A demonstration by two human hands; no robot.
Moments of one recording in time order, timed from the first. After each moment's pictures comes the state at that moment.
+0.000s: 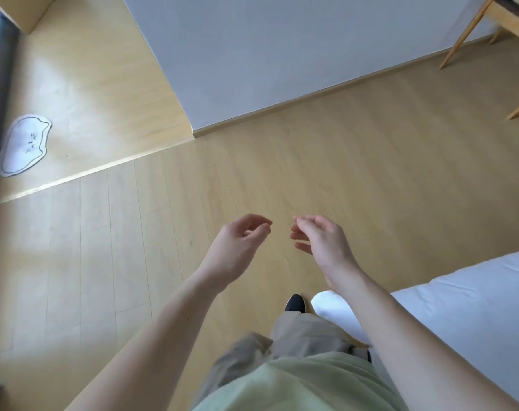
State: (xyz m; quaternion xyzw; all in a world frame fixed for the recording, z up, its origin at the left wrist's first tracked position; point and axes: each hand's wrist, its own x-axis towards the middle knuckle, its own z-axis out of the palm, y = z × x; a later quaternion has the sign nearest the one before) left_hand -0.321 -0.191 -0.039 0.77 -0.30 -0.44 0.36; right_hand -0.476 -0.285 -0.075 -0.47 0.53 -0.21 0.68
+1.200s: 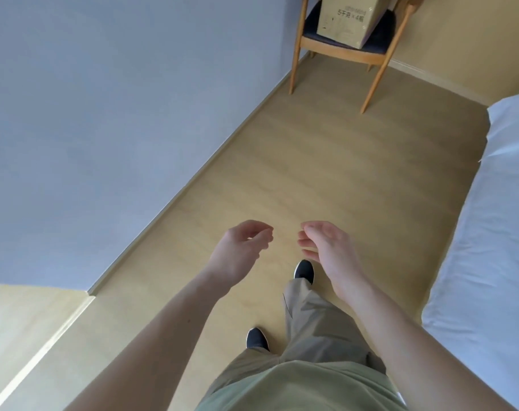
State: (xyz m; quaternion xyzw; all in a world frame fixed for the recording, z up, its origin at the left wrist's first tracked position) left_hand -0.234 -0.717 -0.040 0.63 -0.48 -0.58 0.20; right_hand -0.420 -0.690 -0.060 -0.26 0.68 -0.40 0.55
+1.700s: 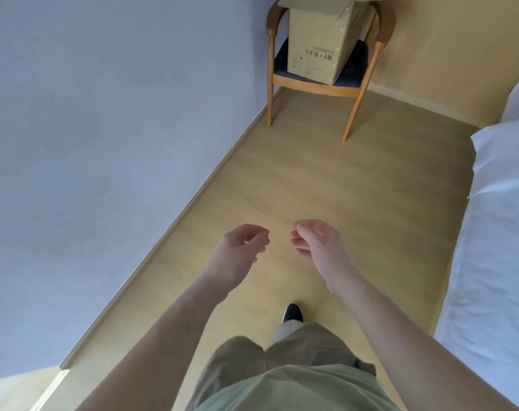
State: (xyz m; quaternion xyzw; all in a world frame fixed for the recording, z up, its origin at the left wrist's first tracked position) left_hand -0.362 -0.929 -0.027 0.62 -0.50 -0.58 0.20; right_hand -0.544 -0.904 -0.049 -0.27 0.67 -0.42 0.55
